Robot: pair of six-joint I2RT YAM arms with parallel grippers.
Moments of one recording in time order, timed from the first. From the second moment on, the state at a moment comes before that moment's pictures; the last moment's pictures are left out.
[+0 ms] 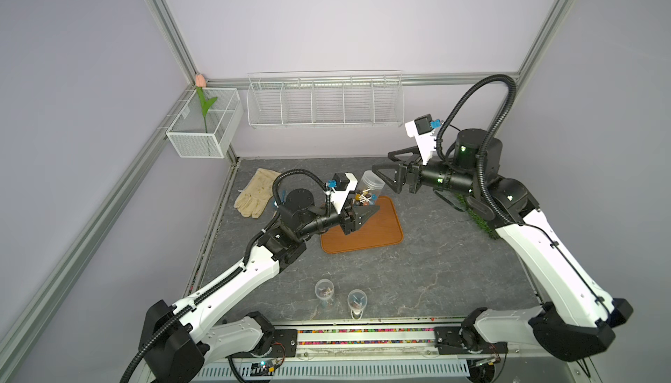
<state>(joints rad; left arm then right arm) -0.75 1.16 0.93 0.24 0.49 -0.10 0.62 1.33 1.70 -0.59 -0.45 0.27</state>
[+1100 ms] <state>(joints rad) -0.75 1.16 0.91 0.25 0.47 -0.10 0.68 1.39 1.69 -0.61 -0.44 0.28</state>
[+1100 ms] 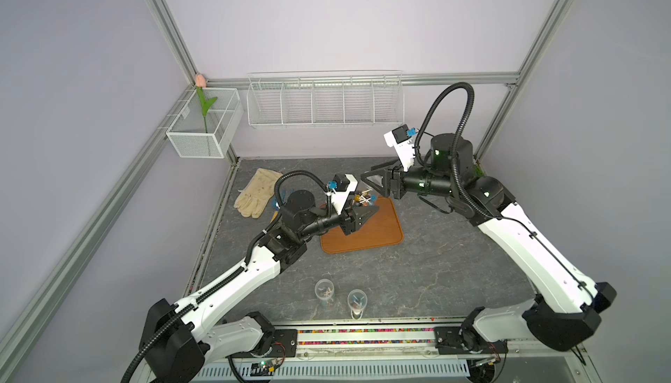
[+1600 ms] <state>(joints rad) -0.74 1.15 0.91 0.25 0.52 -0.10 0.63 1.41 1.69 -0.58 -0.67 0.12</state>
